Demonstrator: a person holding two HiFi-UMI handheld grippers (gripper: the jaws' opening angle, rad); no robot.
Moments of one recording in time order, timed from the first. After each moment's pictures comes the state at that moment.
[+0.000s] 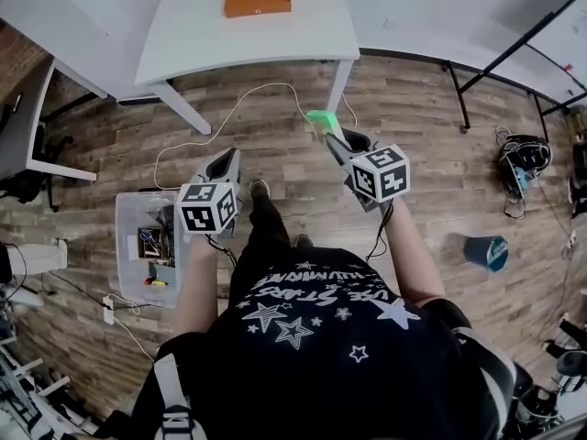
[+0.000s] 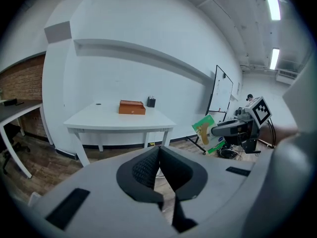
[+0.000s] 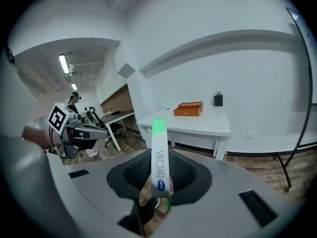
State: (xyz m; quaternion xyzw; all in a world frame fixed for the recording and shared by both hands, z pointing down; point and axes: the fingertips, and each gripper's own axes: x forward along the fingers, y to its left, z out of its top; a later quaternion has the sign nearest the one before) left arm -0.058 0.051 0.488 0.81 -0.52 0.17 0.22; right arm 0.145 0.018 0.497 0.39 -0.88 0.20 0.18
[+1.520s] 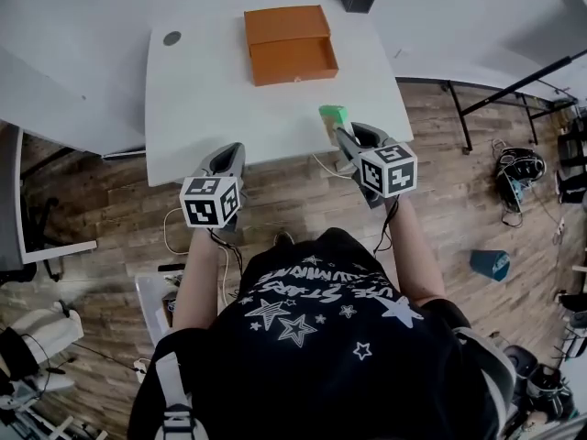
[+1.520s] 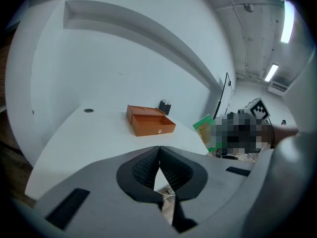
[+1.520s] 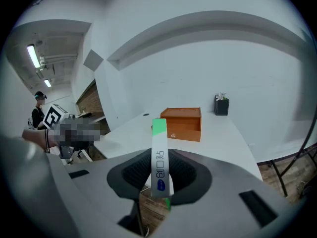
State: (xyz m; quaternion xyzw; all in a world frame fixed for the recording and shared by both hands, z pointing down) left arm -0.146 -0.204 0.500 0.84 -0.46 0.16 0.24; right arm 0.074 -0.215 0.497 0.48 -0.83 0.22 0.21
